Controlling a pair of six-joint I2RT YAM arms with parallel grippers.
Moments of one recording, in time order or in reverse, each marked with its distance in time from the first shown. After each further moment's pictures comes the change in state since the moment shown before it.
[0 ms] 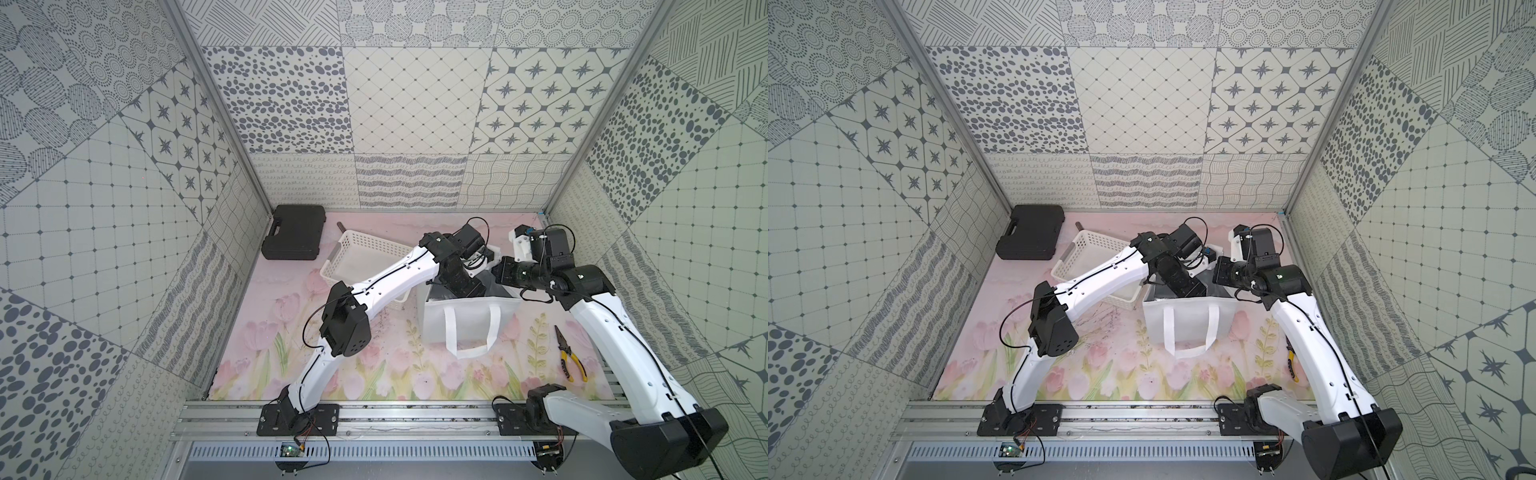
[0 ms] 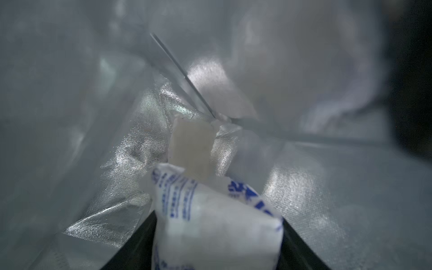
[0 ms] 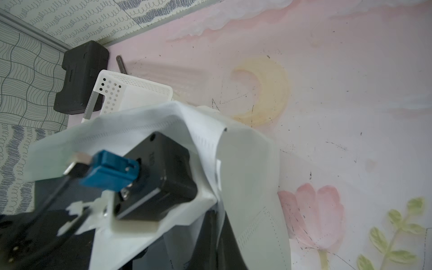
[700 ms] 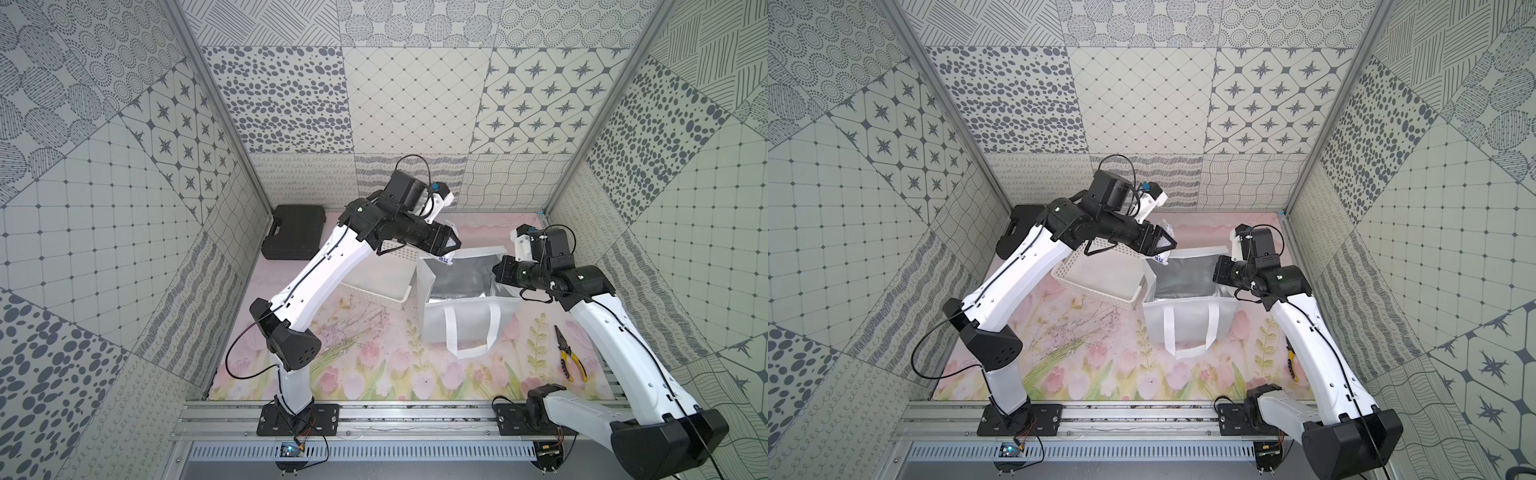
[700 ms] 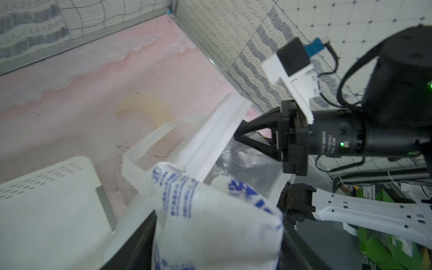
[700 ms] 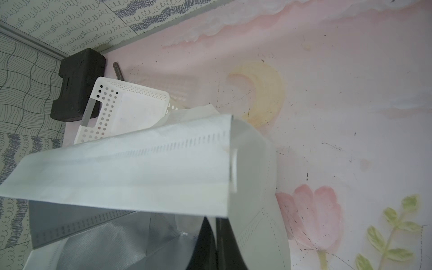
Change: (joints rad) left arm 0.161 -0.360 -0.020 0.082 0.092 -0.126; right arm 0.002 0.000 -0.004 0.013 0.021 0.020
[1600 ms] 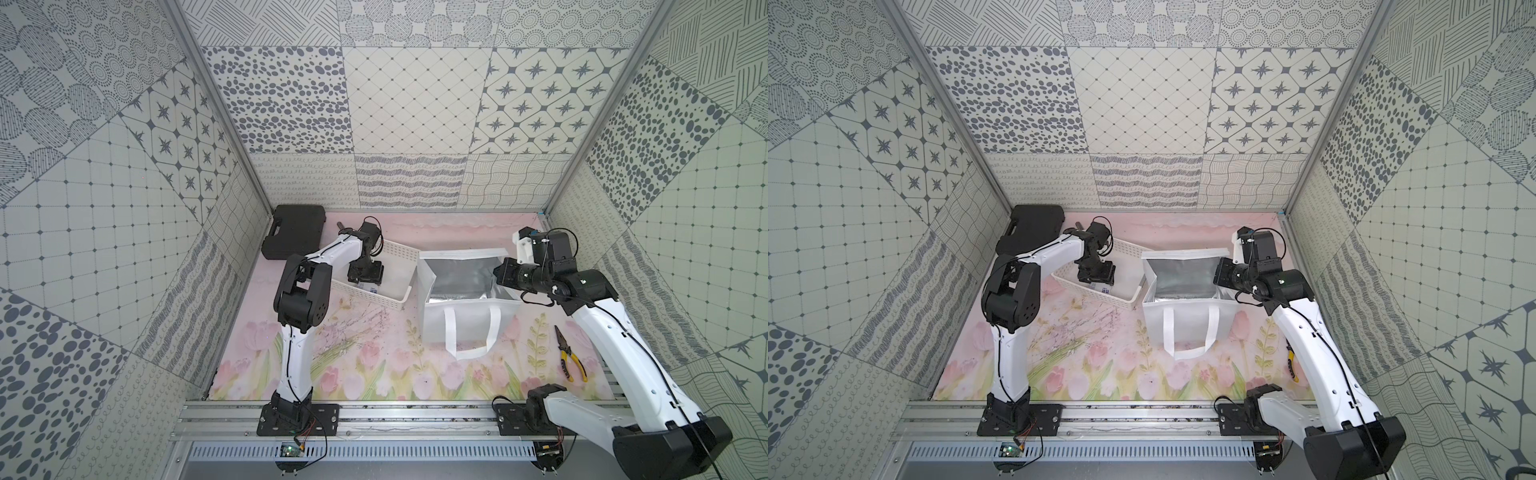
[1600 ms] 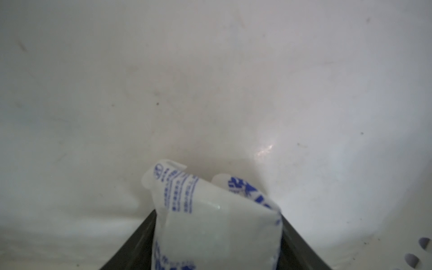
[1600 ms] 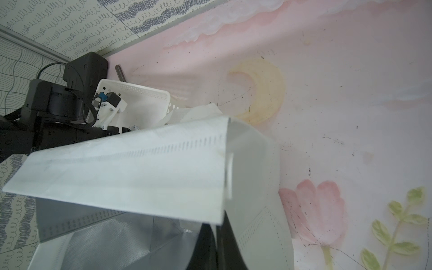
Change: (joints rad) left arm 0.420 0.248 -0.610 0.138 -0.360 -0.051; right arm 0.000 -0.035 -0.023 0.000 0.000 0.034
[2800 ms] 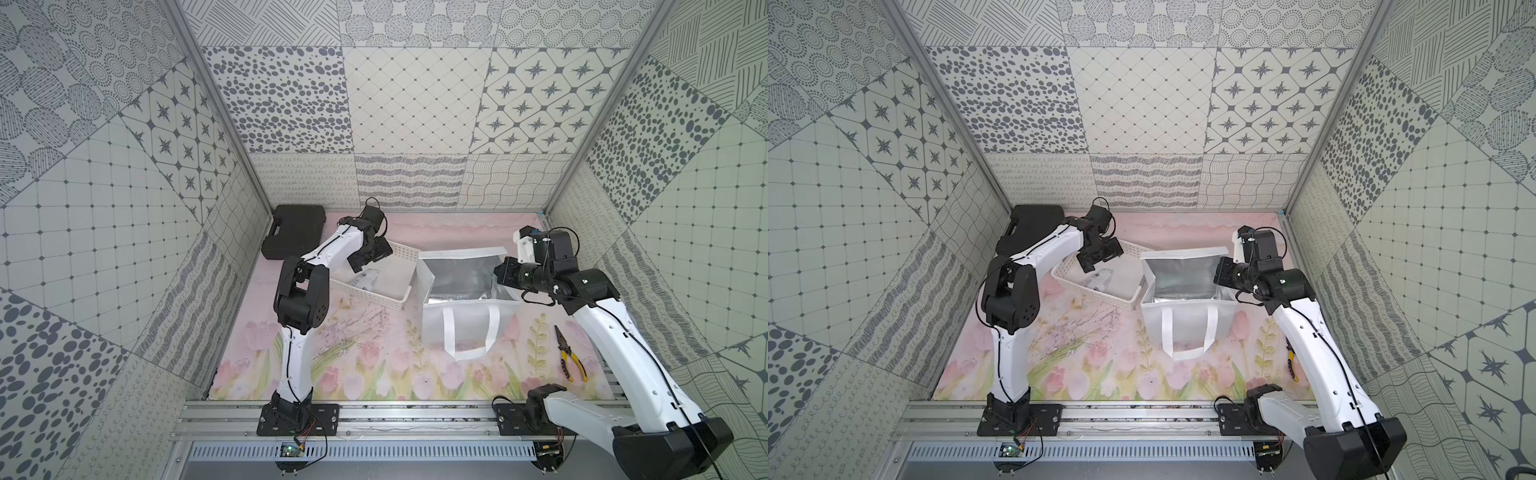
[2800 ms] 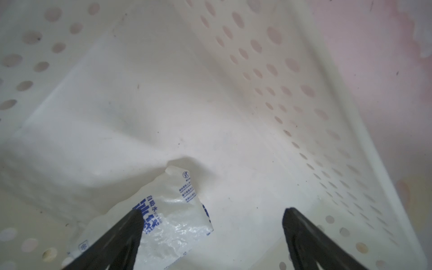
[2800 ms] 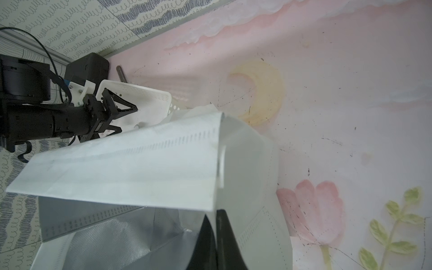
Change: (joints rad) left arm -0.011 -0.010 0.150 0.020 -0.083 -0.584; right arm 0.000 0.000 0.015 -0.010 0.002 -0.003
